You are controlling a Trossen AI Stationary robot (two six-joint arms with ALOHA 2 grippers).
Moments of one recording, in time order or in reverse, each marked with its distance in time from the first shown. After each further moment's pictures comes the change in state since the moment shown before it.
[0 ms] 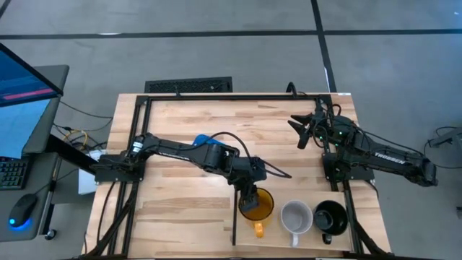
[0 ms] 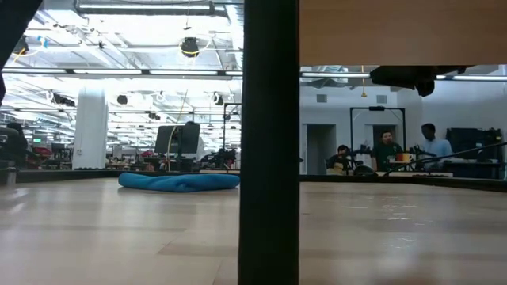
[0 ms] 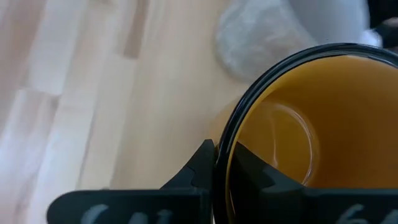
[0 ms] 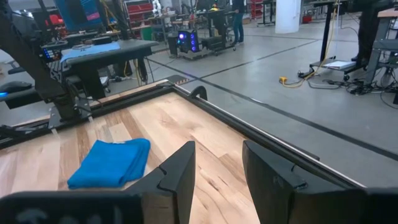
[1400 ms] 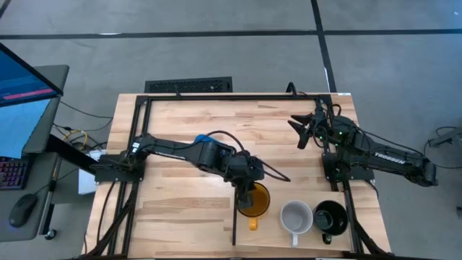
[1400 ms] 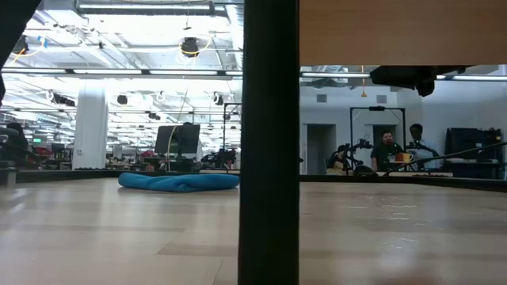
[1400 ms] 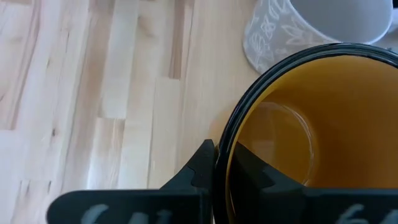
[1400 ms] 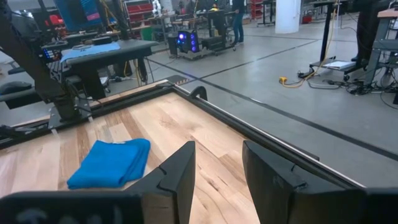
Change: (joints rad) left arm -0.015 -0.003 0.092 -0.131 -0.172 0.206; right arm 0.000 0.000 0.000 0.001 0.000 0.000
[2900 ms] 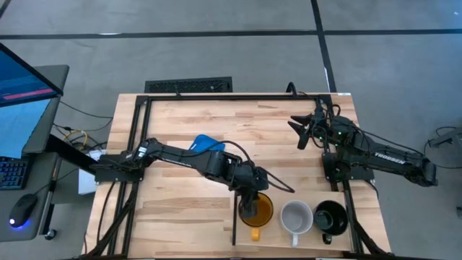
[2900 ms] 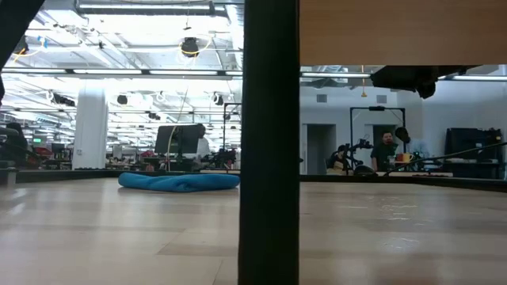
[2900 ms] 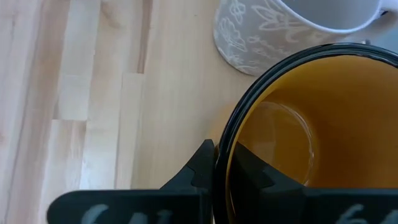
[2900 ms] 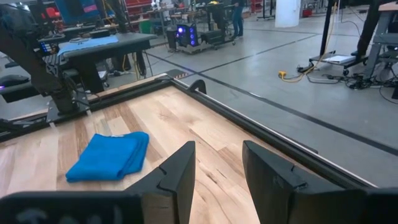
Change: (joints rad) left arm -0.028 0.076 0.033 0.038 0.053 -0.030; right arm 0.000 0.000 0.000 -0.026 0.000 0.000
